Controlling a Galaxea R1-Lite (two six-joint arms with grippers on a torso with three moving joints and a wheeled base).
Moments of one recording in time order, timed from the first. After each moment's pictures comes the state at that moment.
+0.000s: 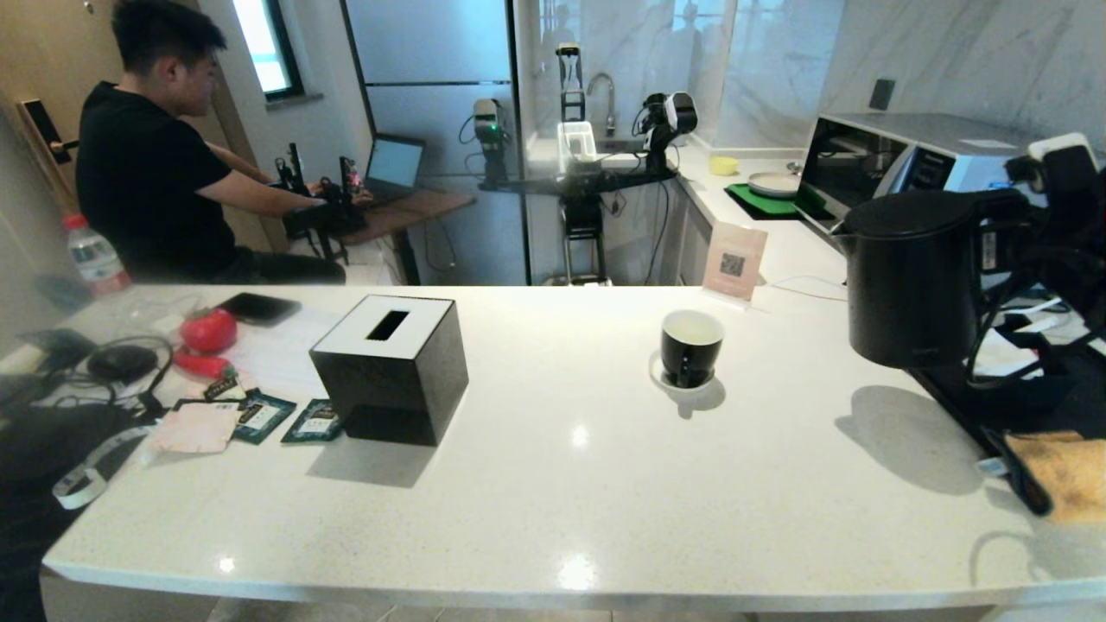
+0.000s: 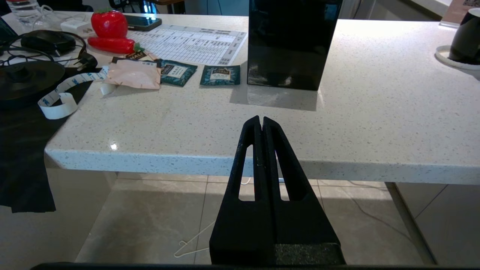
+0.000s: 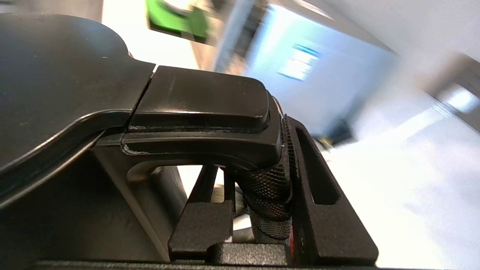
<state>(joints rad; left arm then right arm) 0.00 0.00 0.00 0.00 0.01 -0.03 -0.22 1.83 -1.11 -0.82 -0.17 -0.38</state>
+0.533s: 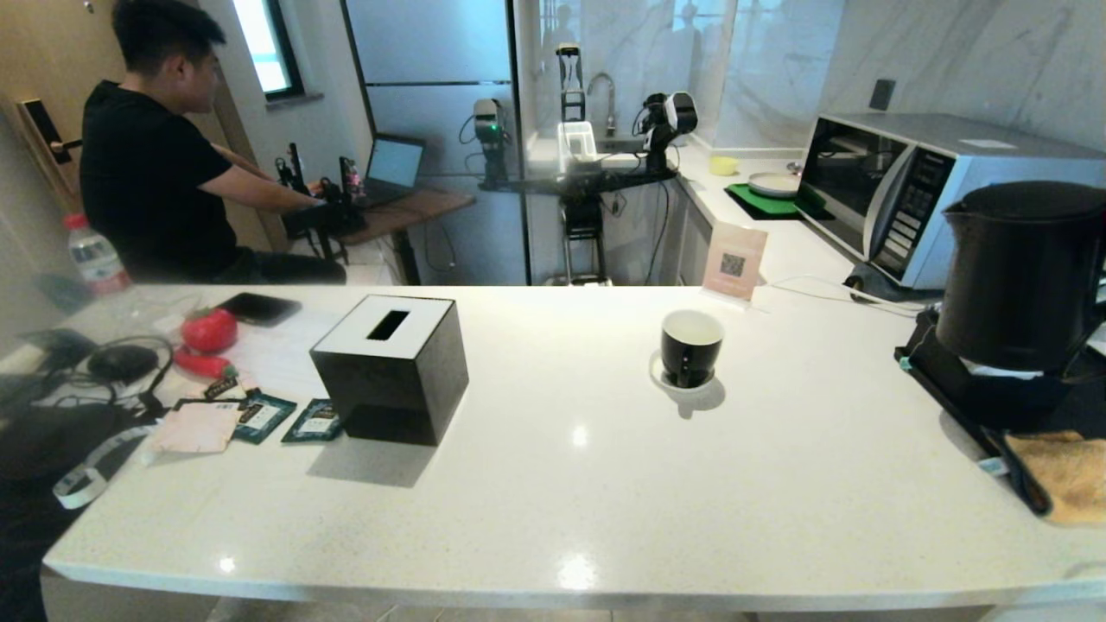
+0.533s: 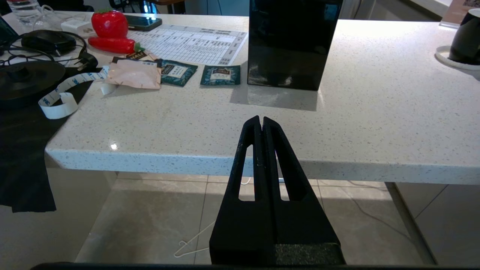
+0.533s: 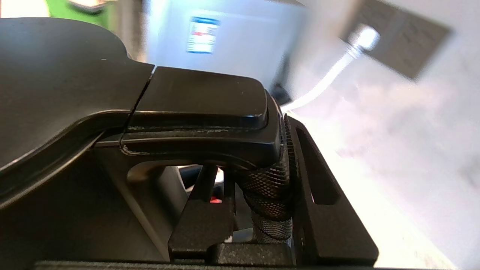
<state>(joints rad) 0.00 0.00 0.00 0.00 0.01 -0.03 -0.45 1.78 -1.07 -0.81 -0.17 -0.25</state>
